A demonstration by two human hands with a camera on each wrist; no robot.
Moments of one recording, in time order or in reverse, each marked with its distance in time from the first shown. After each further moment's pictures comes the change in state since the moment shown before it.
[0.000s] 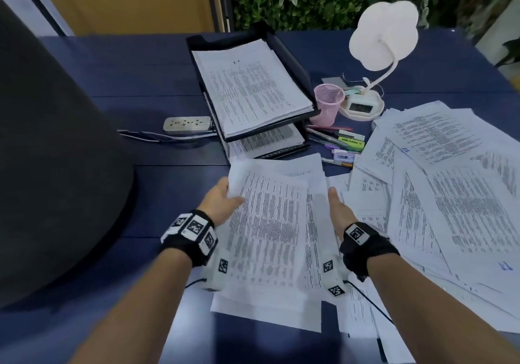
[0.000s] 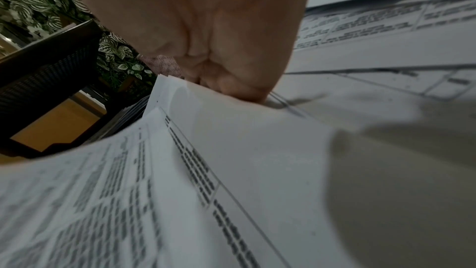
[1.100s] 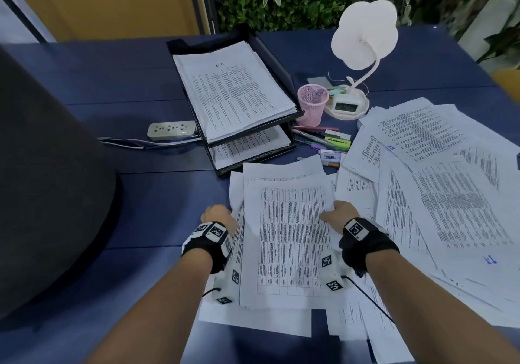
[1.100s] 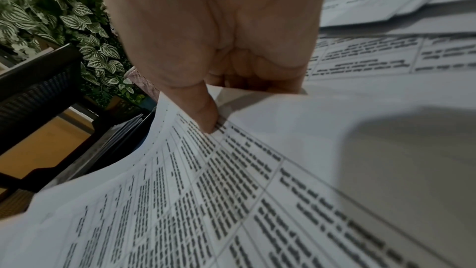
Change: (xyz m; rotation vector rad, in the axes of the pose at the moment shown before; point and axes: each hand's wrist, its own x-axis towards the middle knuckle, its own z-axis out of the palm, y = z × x) left_hand 0.031 -0.016 0.055 0.586 0.035 -0.236; right_hand 0.031 0.014 -0.031 -0.546 0.054 -0.065
